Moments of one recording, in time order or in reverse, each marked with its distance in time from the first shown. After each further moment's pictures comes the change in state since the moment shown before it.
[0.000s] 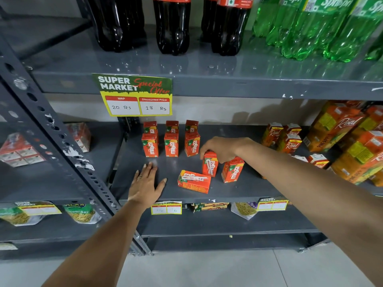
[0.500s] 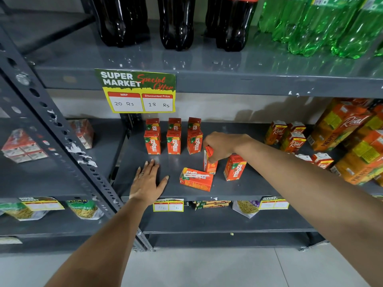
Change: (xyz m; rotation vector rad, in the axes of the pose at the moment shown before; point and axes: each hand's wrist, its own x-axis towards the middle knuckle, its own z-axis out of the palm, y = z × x) left_hand -0.003 0.000 -0.001 -0.020 0.011 -0.006; right_hand 0.008 -0.007 -0.004 -0.022 0.064 0.060
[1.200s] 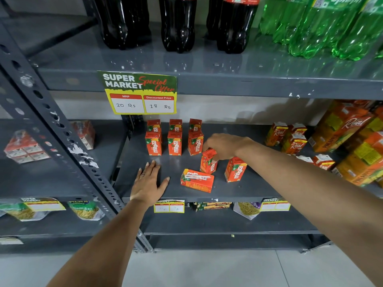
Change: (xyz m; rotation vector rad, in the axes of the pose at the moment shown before) left_hand 0.001 -0.001 0.002 -0.025 0.011 0.006; right_hand -0.003 0.002 0.002 -0.092 0.056 -0.066
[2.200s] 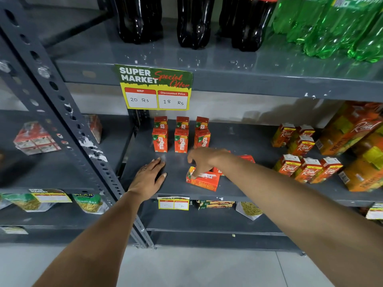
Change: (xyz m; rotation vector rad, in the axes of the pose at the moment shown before) left_hand 0.008 -0.032 -0.001 -0.107 -0.004 0.151; right_hand 0.030 -0.075 0.014 0.112 -0.184 0.023
